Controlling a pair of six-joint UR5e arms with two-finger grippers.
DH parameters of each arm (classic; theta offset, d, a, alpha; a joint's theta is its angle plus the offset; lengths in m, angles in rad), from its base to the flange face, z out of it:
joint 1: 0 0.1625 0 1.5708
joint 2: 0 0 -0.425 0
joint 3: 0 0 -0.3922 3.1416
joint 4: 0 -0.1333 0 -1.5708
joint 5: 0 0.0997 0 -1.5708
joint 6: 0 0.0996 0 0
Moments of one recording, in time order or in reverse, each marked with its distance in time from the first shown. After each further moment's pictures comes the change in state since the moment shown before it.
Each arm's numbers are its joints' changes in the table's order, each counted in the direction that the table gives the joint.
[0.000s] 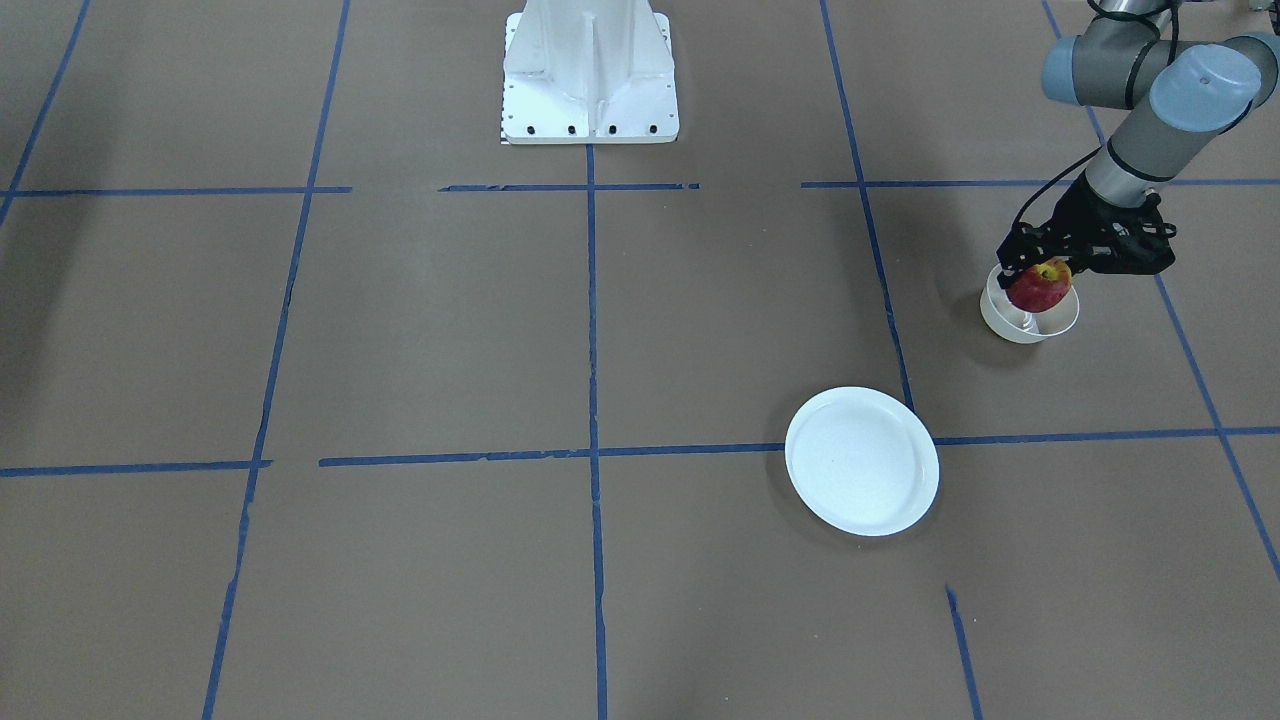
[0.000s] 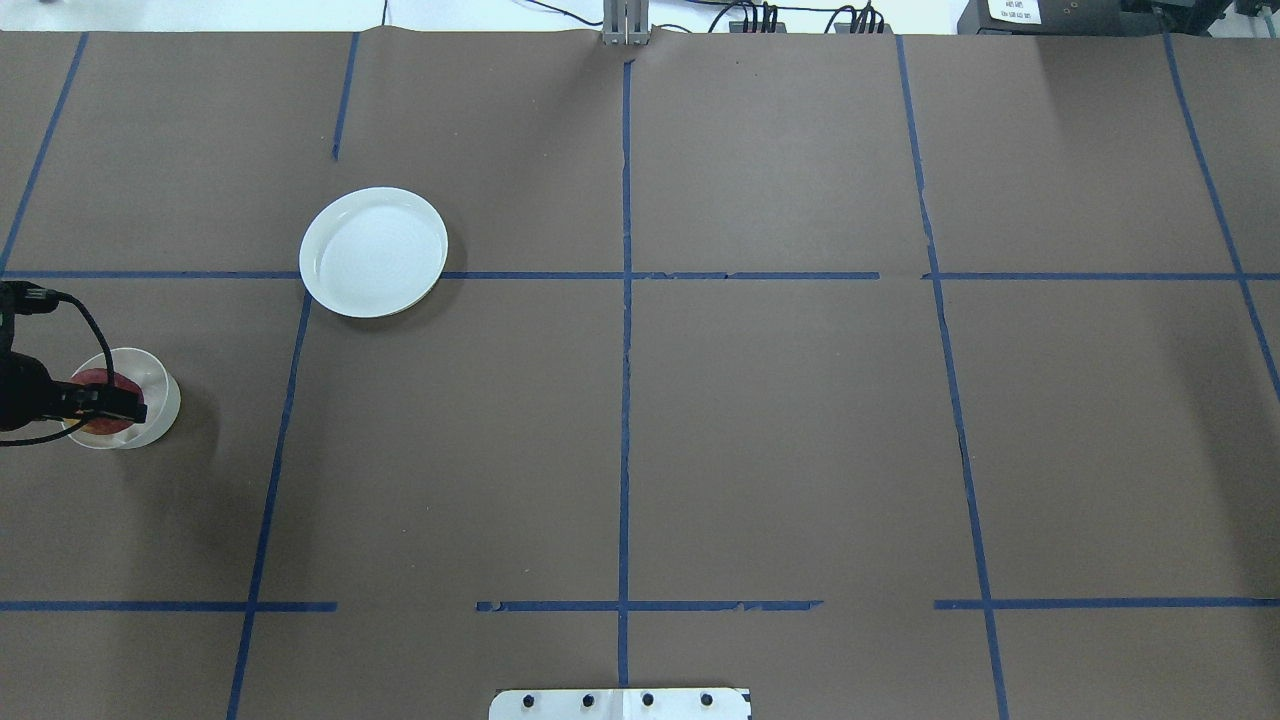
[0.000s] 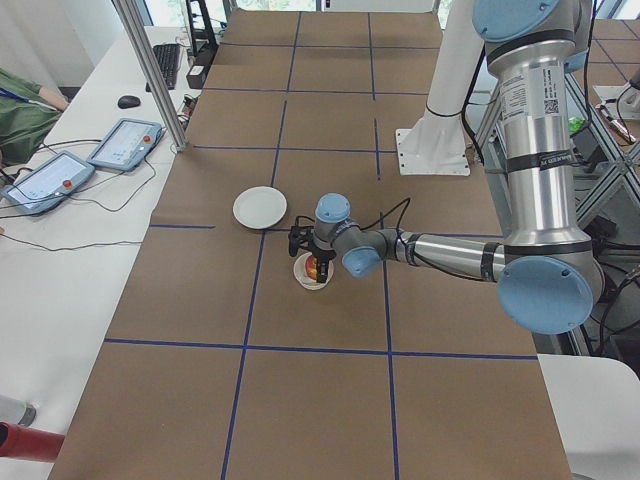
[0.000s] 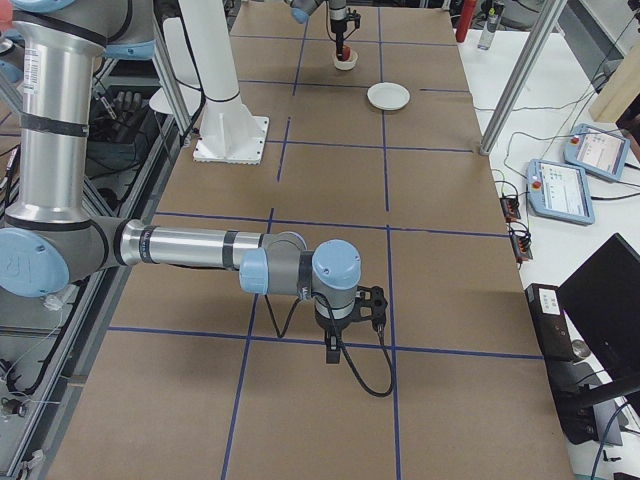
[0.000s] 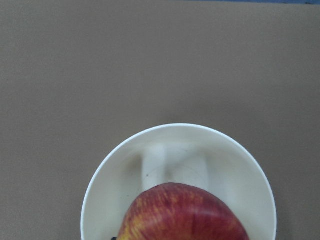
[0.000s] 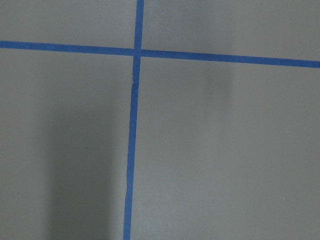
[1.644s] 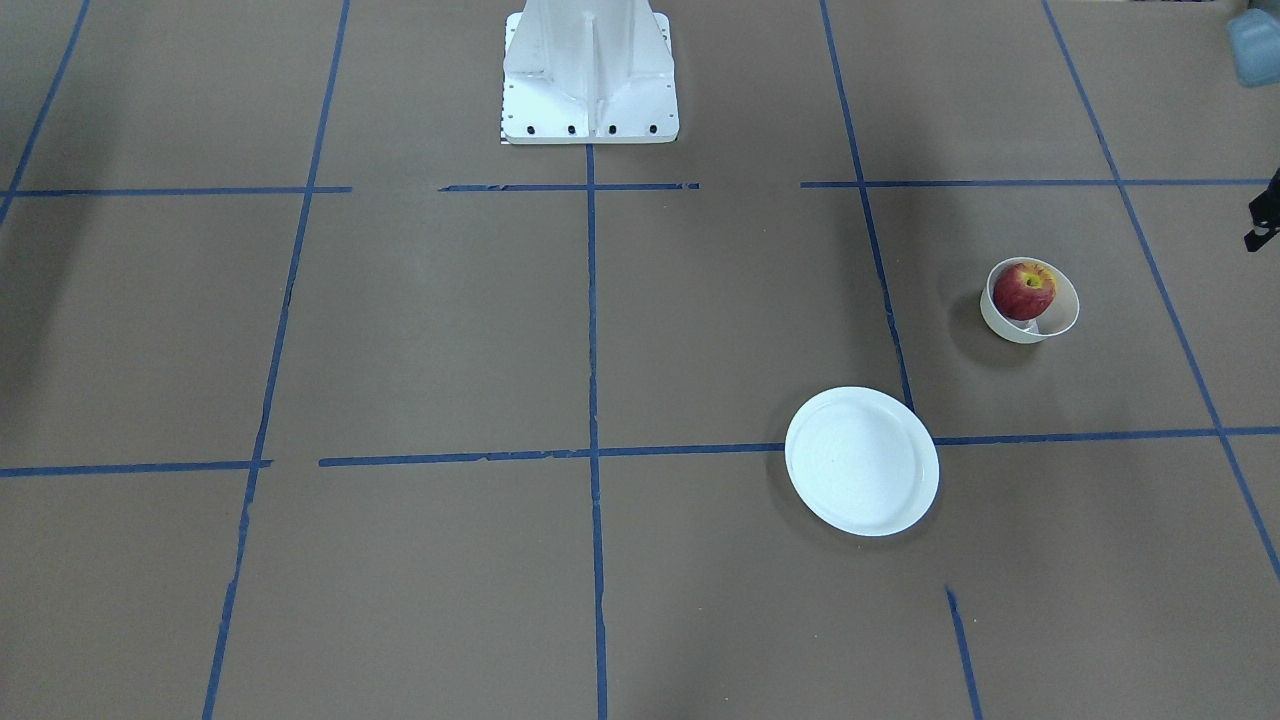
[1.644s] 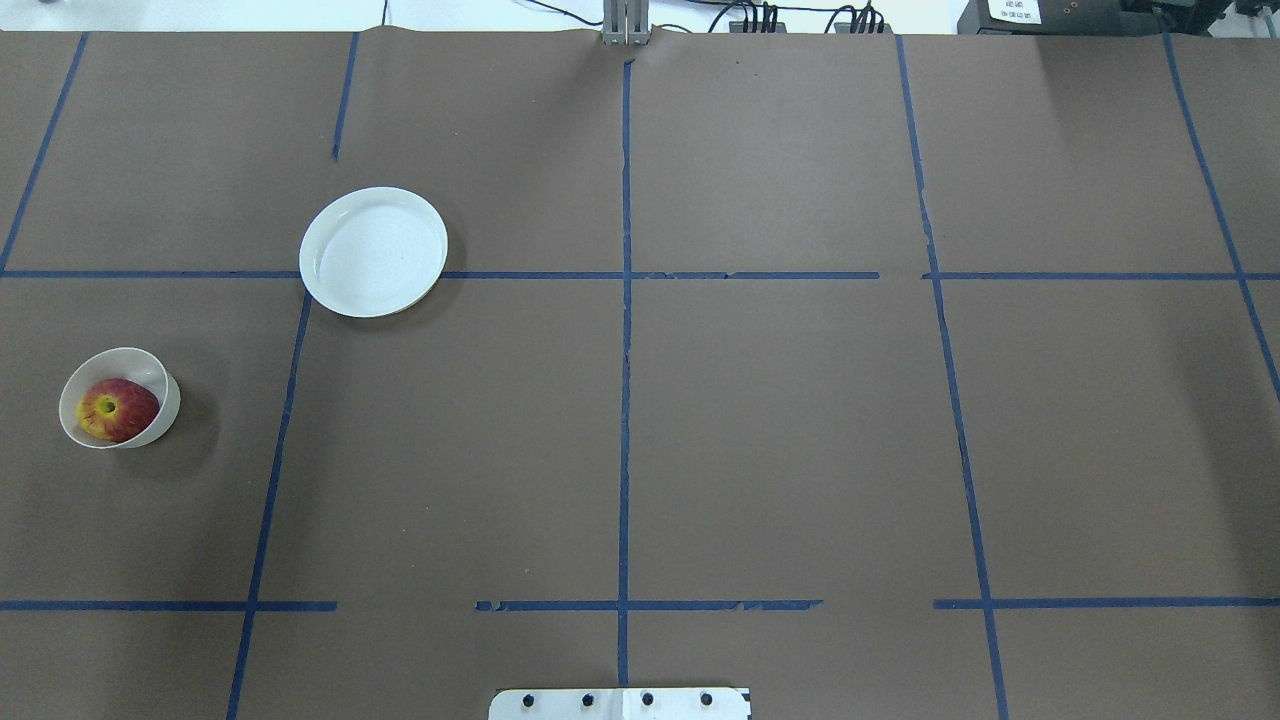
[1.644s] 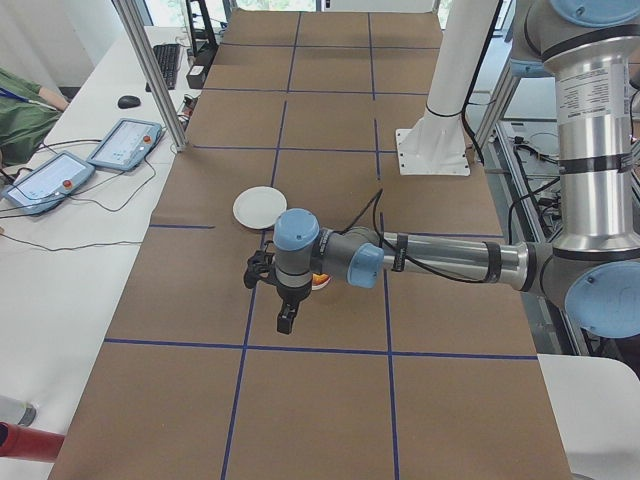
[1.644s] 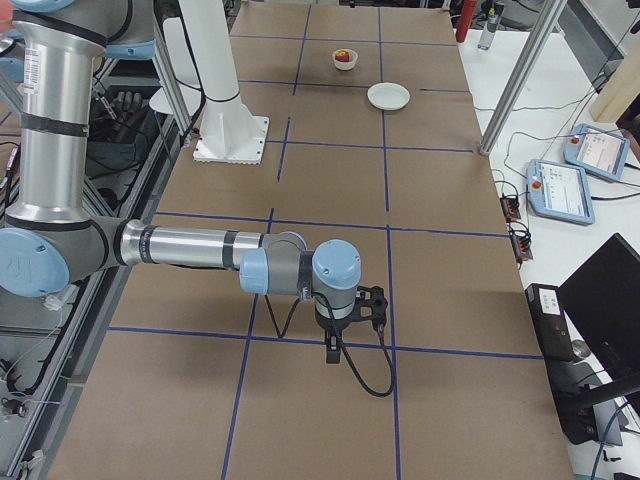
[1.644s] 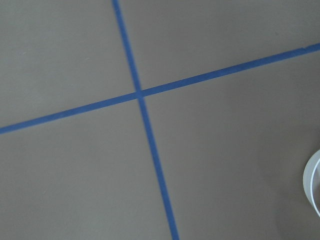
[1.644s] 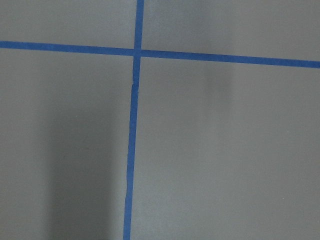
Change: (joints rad) left arm -0.650 -0.024 -0.027 -0.613 -0.237 0.948; right arm 0.000 0.000 0.000 -0.001 0.000 0.000
